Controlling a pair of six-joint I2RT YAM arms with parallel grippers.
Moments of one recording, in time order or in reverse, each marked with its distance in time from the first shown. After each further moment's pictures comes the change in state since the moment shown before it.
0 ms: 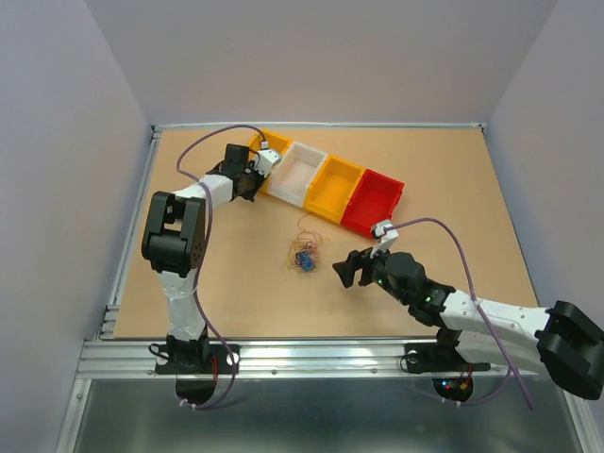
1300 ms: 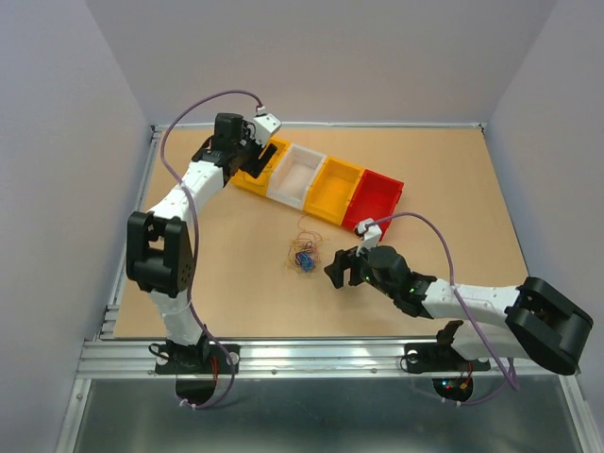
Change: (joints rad) left arm -0.016 -0.100 0.201 -0.151 -0.040 0.014; right arm 0.000 0.175 0.059 0.003 -0.042 0.014
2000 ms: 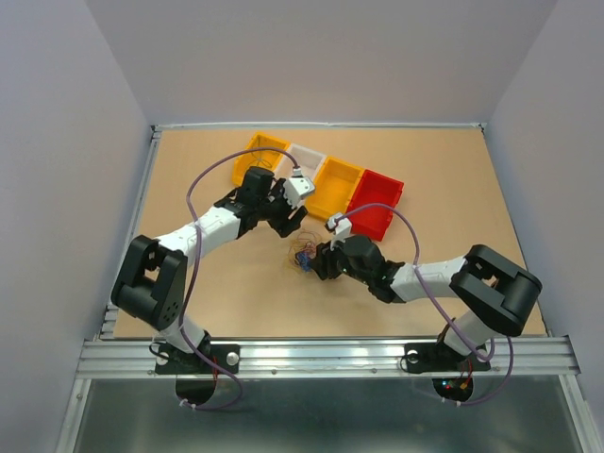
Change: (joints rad) left arm -0.243 -0.327 -0.516 0.160 0.229 -0.065; right arm 0.000 0.373 0.182 0.190 -0.130 -0.095
